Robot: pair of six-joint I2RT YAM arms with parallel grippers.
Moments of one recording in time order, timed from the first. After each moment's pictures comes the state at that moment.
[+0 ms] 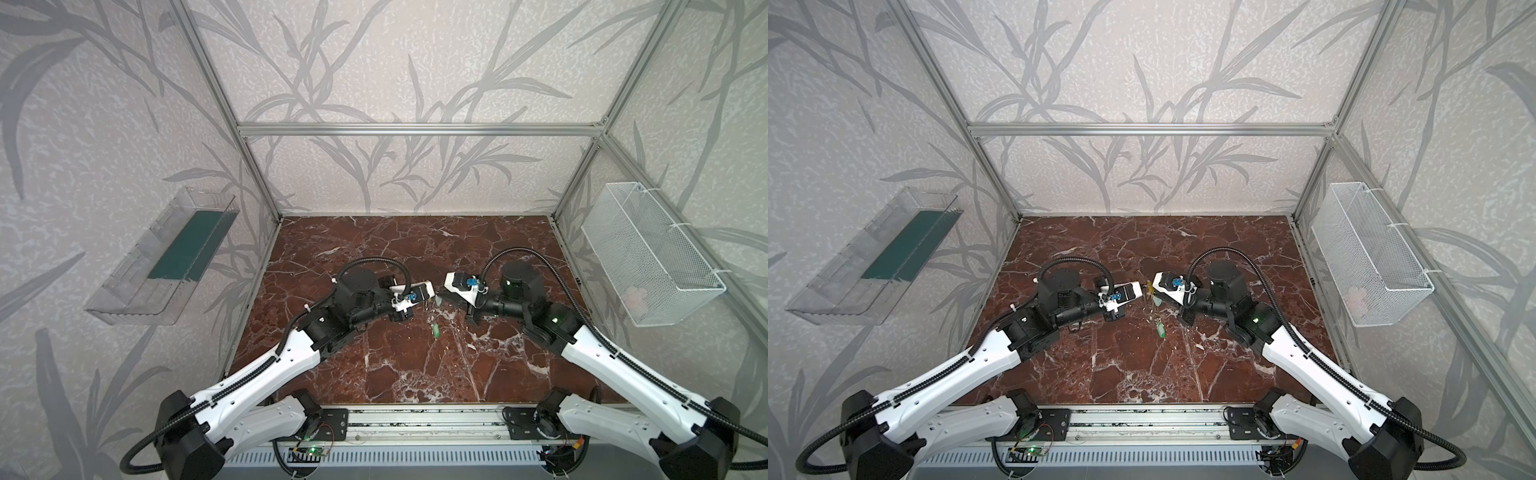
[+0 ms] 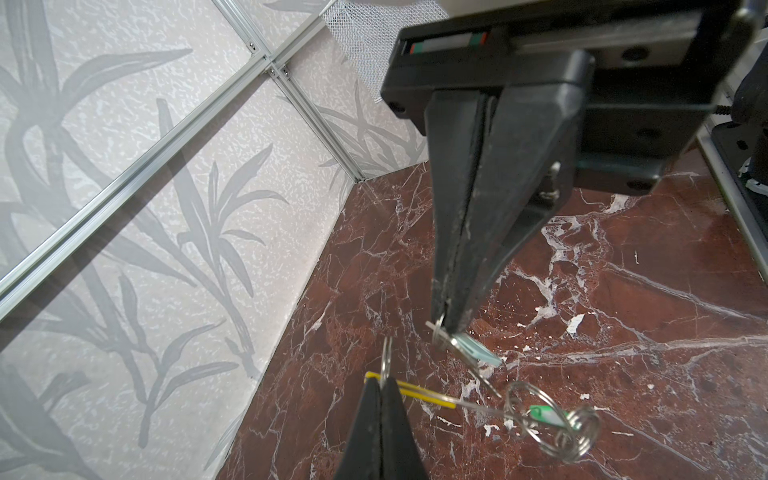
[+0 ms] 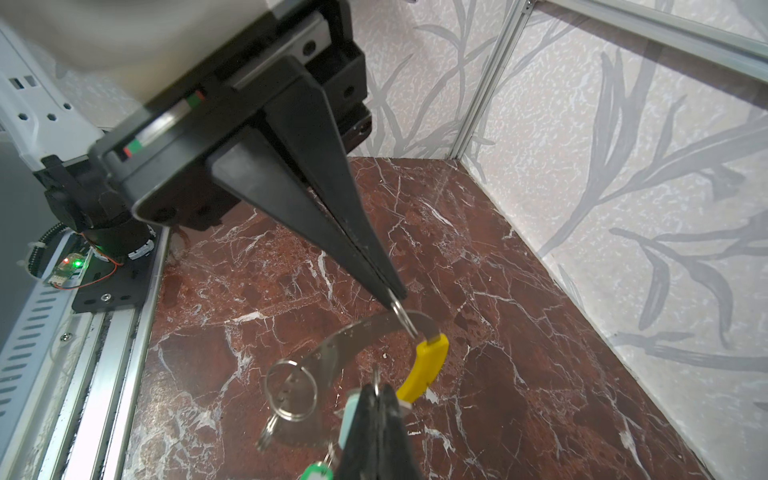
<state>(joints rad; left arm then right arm) -0.77 1.05 0.86 -0.07 0.25 0.66 0.68 1.03 0.88 -0.21 -0.47 -0.40</state>
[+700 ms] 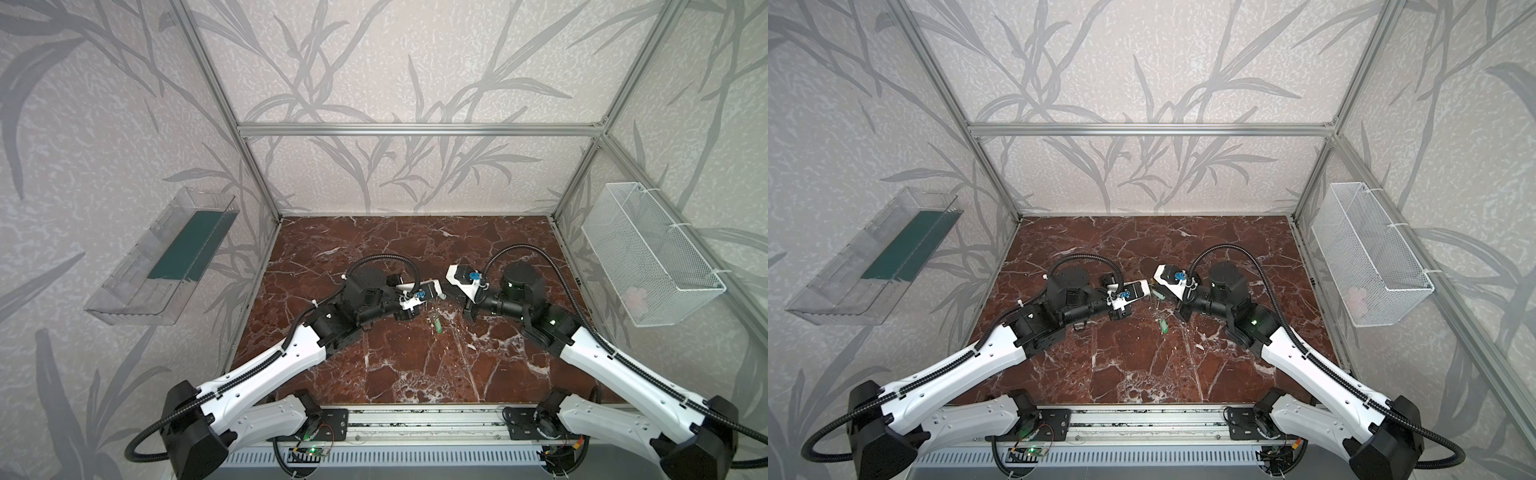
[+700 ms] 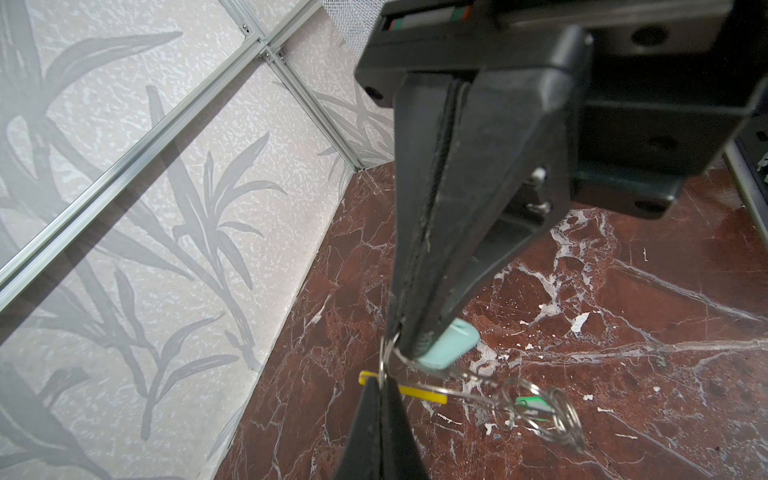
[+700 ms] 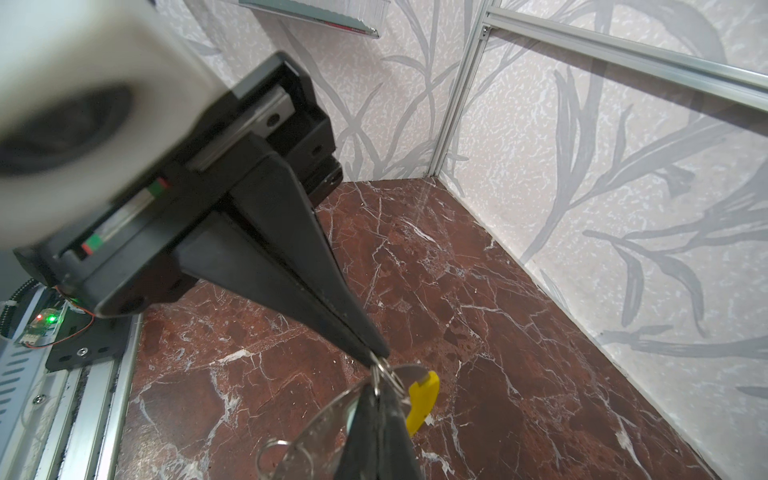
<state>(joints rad) -0.81 1.10 0.91 -0.11 0.19 0.66 0.69 1.03 0.85 -0.09 -0.41 -0.29</state>
